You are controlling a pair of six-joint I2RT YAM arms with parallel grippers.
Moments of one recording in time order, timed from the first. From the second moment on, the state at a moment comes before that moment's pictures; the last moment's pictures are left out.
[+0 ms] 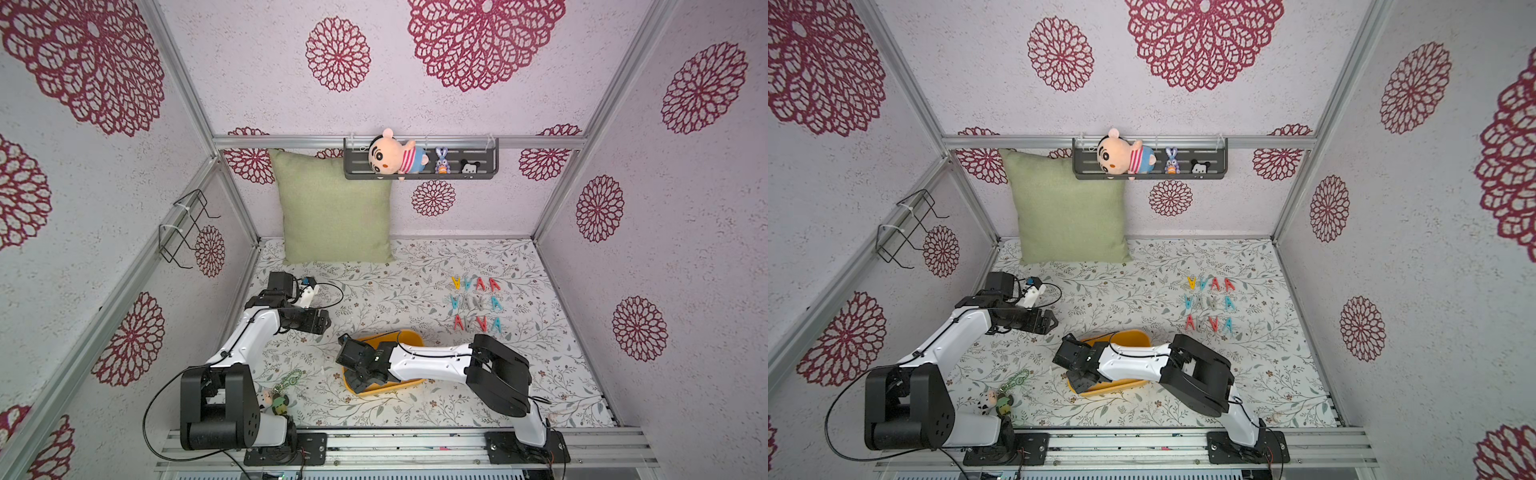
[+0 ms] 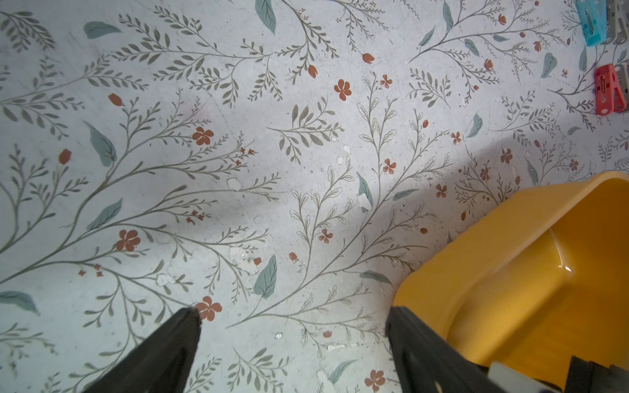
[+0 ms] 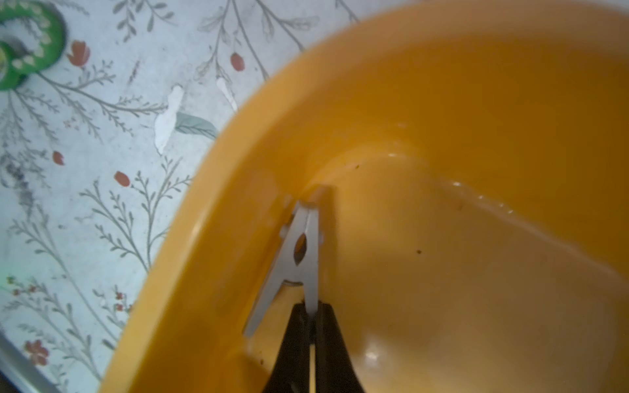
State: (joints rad) left arm 0.03 1.42 0.95 -0.69 0.32 0.20; right arm 1.27 2.05 1.45 -0.54 0.13 0.55
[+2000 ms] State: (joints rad) left arm 0.01 1.42 0.95 -0.69 0.30 0.20; right arm 0.69 1.42 0.85 -0.75 0.15 0.51
